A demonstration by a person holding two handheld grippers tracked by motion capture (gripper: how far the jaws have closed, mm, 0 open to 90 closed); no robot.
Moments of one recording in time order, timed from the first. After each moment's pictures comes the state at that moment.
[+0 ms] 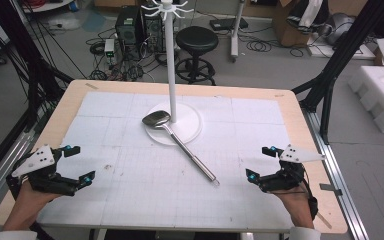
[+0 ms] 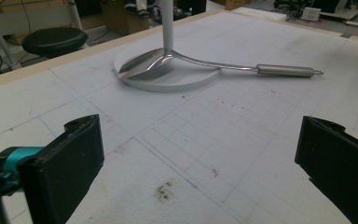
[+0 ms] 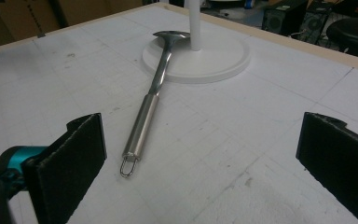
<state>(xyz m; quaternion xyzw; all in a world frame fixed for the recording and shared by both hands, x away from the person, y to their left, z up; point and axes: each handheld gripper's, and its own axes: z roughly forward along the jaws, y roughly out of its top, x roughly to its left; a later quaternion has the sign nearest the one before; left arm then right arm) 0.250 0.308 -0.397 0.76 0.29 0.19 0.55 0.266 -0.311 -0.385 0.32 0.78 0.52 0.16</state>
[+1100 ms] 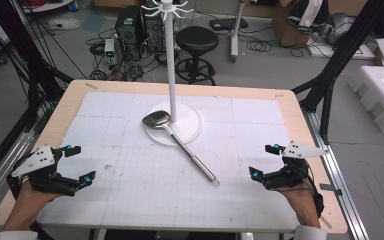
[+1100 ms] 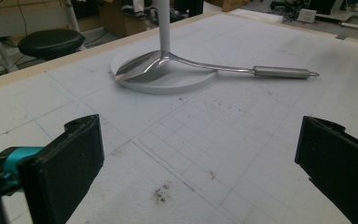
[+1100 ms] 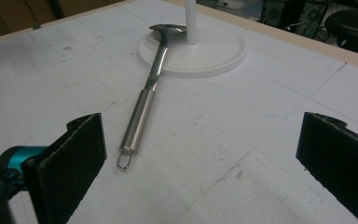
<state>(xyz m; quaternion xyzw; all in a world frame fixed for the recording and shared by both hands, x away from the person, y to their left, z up) 0.251 0.307 -0.397 0.76 0.28 0.19 0.55 0.270 -0.316 -0.371 0.32 0.79 0.50 0.16</state>
